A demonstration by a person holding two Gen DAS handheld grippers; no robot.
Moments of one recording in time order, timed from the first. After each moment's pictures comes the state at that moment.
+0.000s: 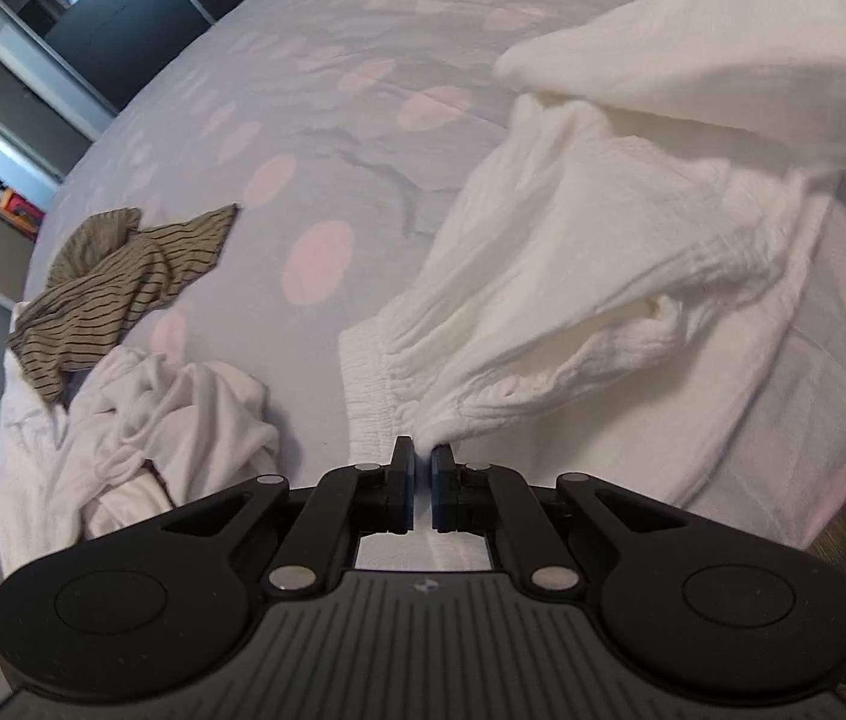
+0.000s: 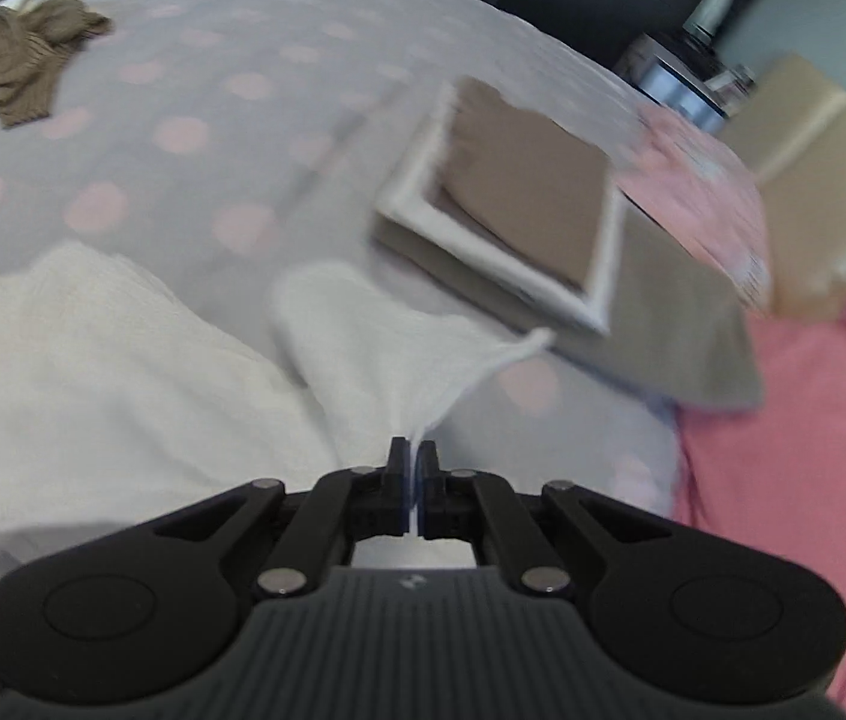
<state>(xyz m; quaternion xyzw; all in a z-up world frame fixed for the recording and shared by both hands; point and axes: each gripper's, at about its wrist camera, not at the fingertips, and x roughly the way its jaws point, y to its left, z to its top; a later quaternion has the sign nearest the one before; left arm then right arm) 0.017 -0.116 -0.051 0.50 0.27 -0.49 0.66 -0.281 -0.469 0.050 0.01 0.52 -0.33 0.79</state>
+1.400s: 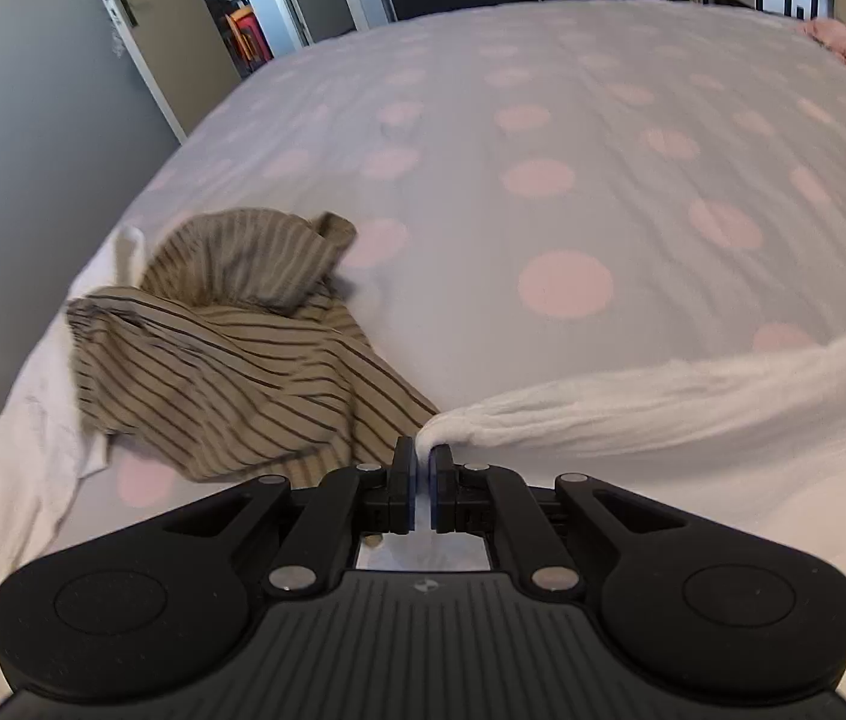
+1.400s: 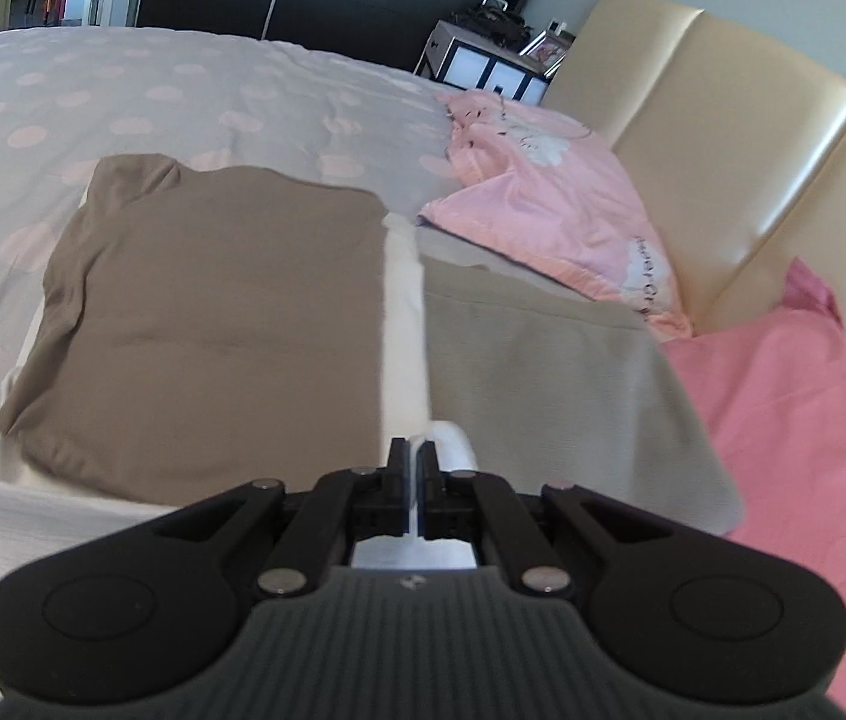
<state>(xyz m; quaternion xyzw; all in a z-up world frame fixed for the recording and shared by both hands) 0.262 -0.348 -0.045 0.29 0.37 -0.32 0.82 -0.168 -0.750 -0.019 0.05 0.43 -0.49 0.76</state>
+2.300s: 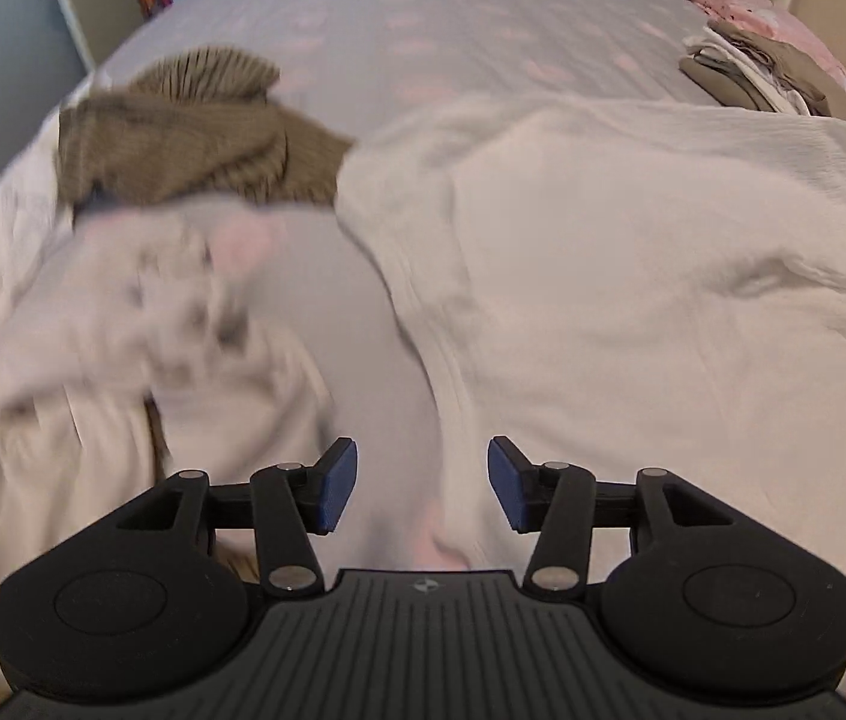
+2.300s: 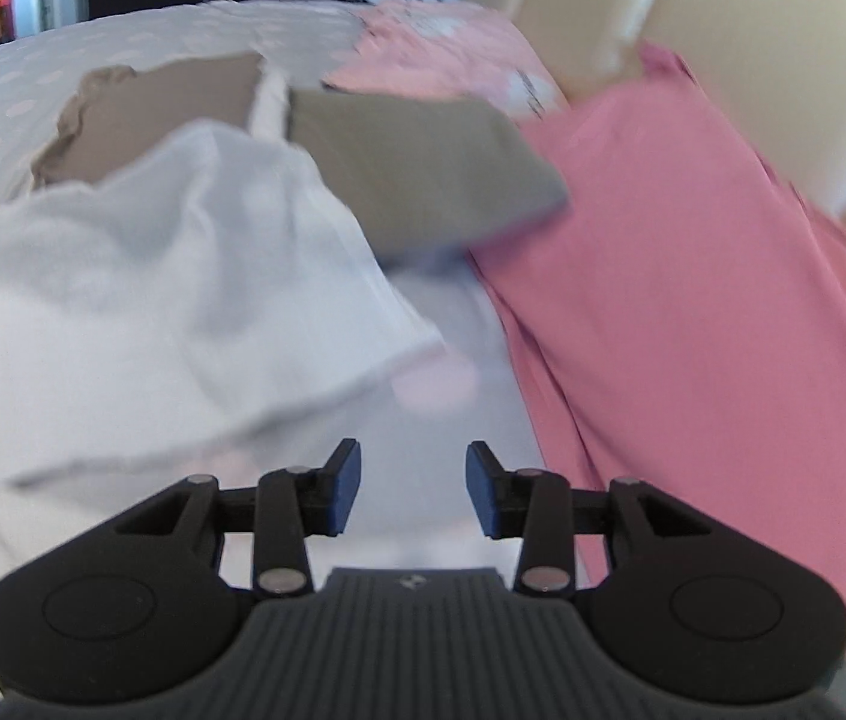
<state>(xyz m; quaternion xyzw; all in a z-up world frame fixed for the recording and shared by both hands) 0.134 -0.145 -0.044 0.25 0.45 -0.41 0.75 -0.411 -0.614 -0.017 0.17 0.43 -0.51 0.72</state>
